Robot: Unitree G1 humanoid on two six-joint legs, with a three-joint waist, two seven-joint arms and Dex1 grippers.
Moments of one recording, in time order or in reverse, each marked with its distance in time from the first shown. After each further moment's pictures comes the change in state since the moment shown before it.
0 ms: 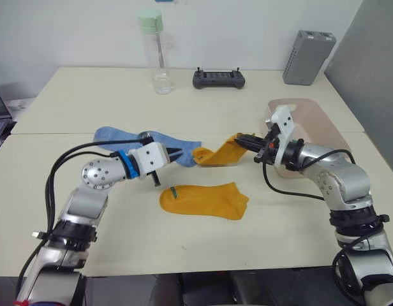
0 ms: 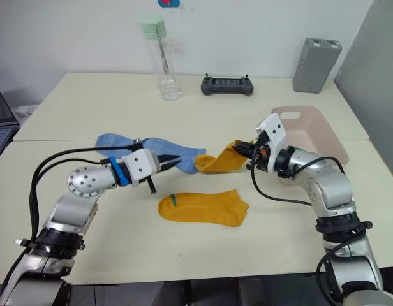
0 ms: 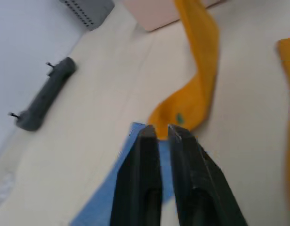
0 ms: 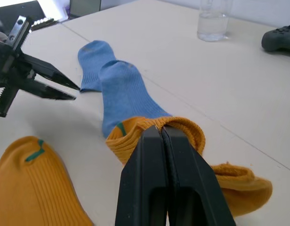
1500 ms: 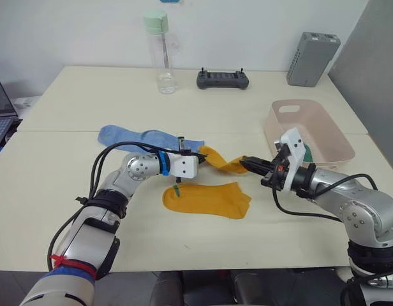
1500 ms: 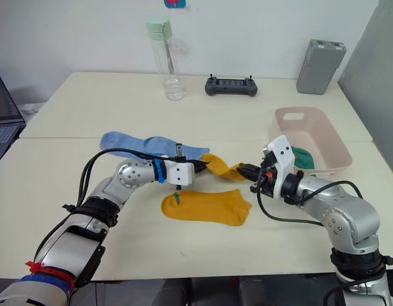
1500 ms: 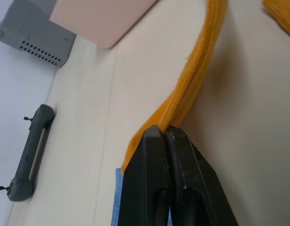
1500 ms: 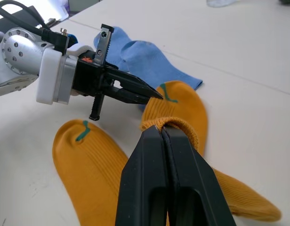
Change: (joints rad) left arm -0.396 -0.162 -0.209 0.634 0.281 -0.523 0.140; right arm 0.183 0.007 -0.128 -0.346 0.233 0.299 -0.220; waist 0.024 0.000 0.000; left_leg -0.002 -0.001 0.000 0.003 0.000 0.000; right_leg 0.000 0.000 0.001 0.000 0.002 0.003
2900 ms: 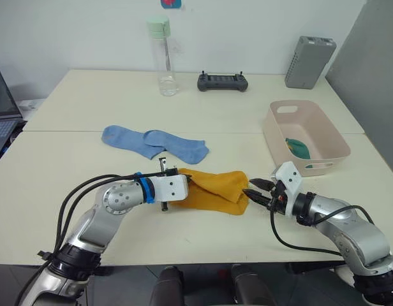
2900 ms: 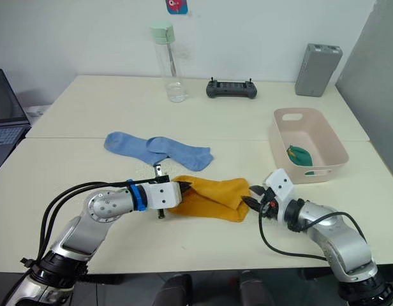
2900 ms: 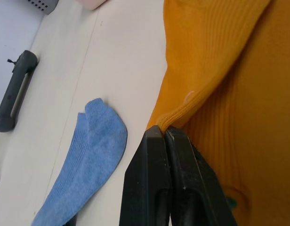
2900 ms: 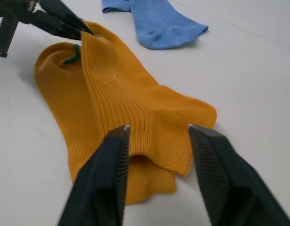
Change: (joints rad) left arm 0.471 0.141 0.073 -0.900 -0.004 0.700 -0.061; right arm 0.299 -0.088 0.179 0.001 -0.304 -0.416 0.112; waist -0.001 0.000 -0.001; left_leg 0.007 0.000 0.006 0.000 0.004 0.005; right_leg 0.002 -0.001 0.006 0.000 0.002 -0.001
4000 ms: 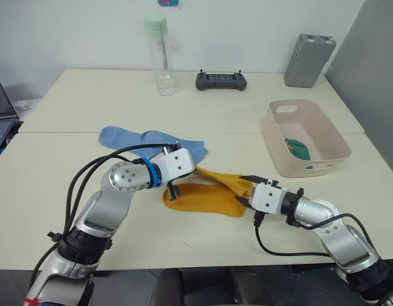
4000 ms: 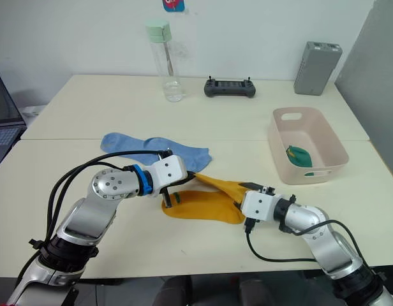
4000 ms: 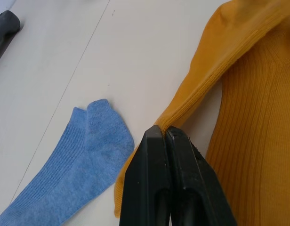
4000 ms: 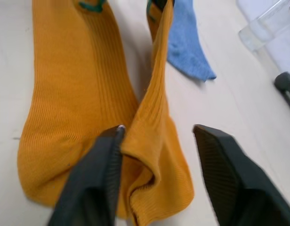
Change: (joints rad) left arm -0.122 -0.020 -0.005 -0.102 -0.133 0.435 -0.070; right arm -0.060 -0.050 0.185 0.146 -0.503 -0.531 0.052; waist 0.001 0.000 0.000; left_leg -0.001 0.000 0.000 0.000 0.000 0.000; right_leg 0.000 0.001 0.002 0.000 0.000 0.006
